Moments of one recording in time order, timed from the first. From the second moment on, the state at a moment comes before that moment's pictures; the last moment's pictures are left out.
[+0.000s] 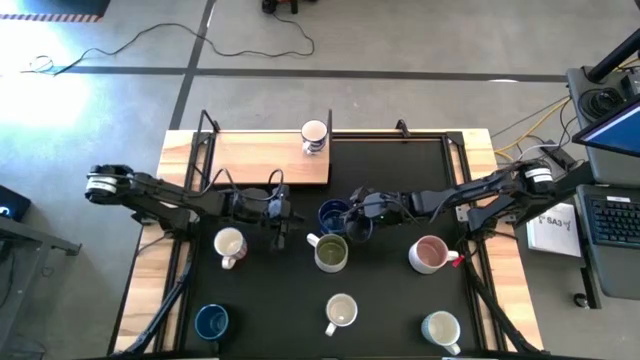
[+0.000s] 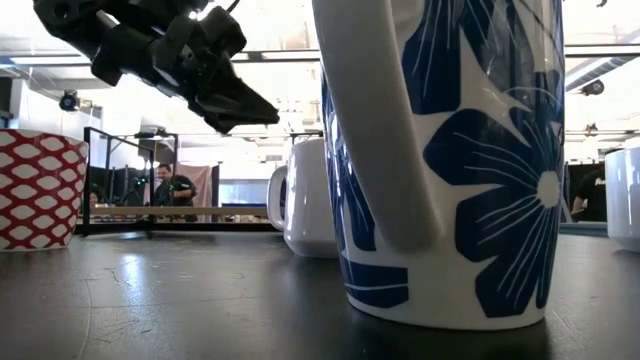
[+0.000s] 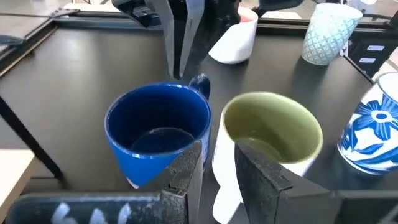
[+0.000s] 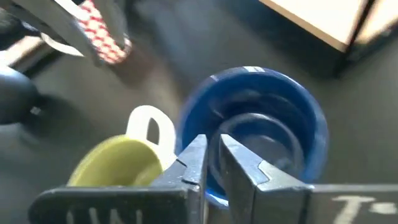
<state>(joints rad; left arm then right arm) -0.02 1.31 0.56 0.36 0.02 -0.05 0.05 1.49 0.86 -0.02 0.18 0.63</state>
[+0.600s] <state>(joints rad) 0.06 1.51 0.70 0.26 -0.15 -0.28 -0.02 1.45 0.86 -0.22 0.23 0.76</state>
